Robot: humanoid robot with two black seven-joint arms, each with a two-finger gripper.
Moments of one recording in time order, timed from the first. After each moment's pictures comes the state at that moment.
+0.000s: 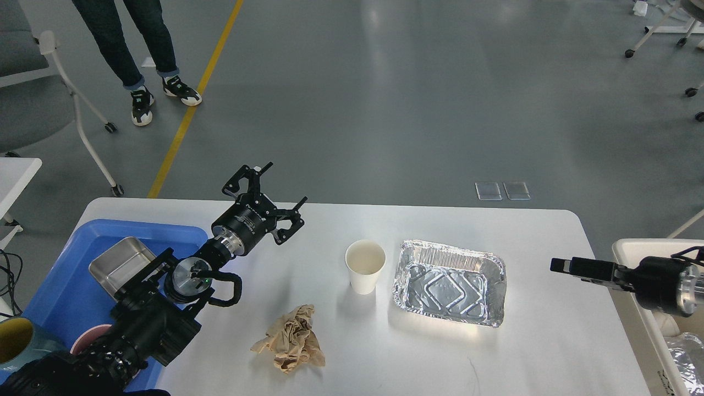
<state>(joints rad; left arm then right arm) -0.65 -0.07 -1.07 -0.50 0.06 -0.52 0.05 0.67 -1.01 0.20 1.24 -1.14 0.28 0.47</state>
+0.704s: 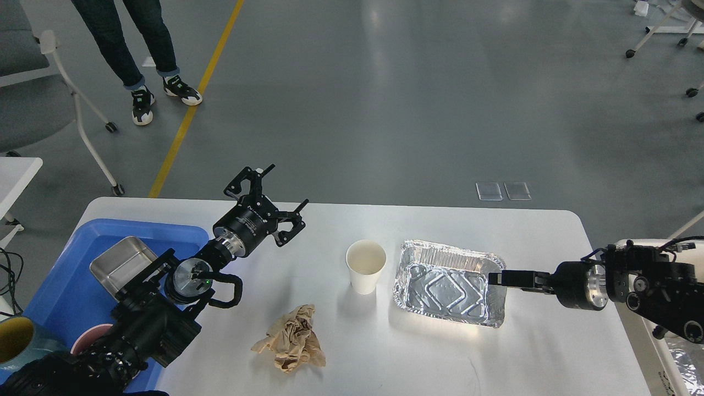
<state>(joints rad) -0.64 -0.06 -1.05 -0.50 0.06 -0.52 0.05 0.78 -0.65 0.02 0.94 -1.16 0.30 0.47</state>
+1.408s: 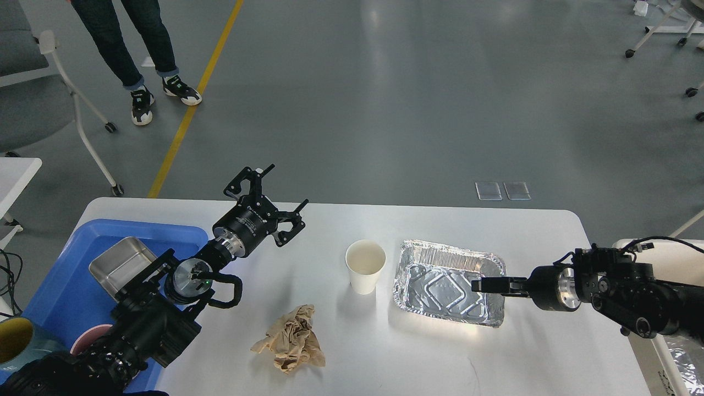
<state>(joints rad) -0.64 -0.06 -1.05 -0.50 0.06 -0.52 0.05 0.79 -0.48 -0.06 0.74 -1.16 0.30 0.48</state>
